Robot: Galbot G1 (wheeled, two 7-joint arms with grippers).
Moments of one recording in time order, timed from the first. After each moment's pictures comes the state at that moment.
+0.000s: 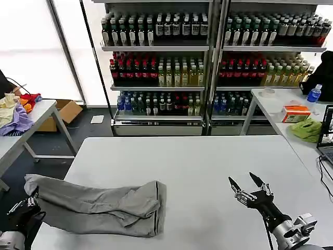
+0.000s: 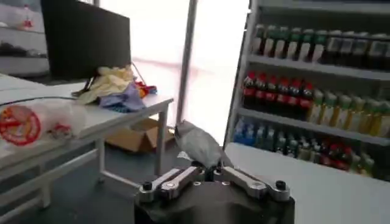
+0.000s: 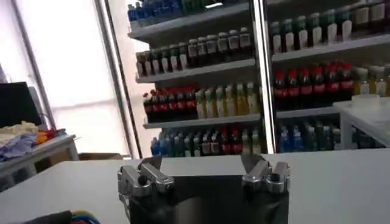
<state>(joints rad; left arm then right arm) 1.66 -1.24 -1.00 -2.17 -0.69 0.35 -0.10 -1.67 1.04 0.75 2.21 0.70 -0.19 -0.14</state>
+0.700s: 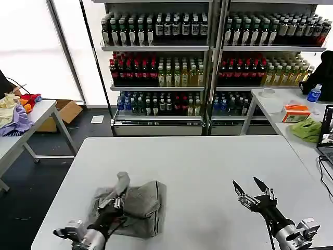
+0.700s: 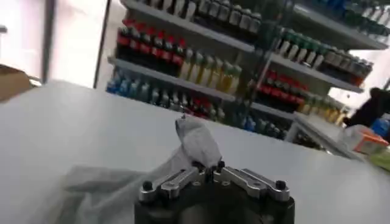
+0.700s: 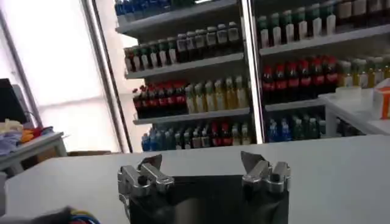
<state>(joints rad) 1.57 -1.17 -0.37 -2.19 -0.68 0.30 -0.19 -1.69 1.06 0.77 2.19 0.69 -0.19 -0.14</state>
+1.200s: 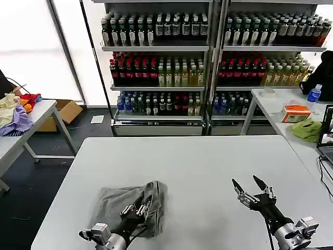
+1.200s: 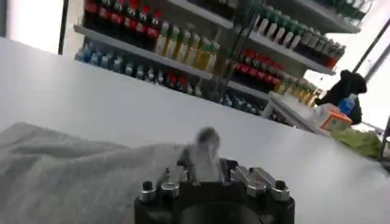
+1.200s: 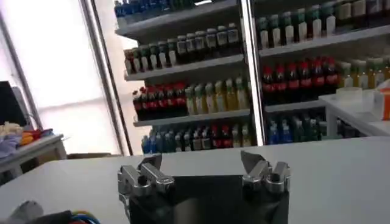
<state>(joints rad) 1.54 -1.22 -0.29 -2.18 -0.63 0.34 -0.18 -1.67 1.06 0.77 2.18 0.69 -0.19 -0.14</state>
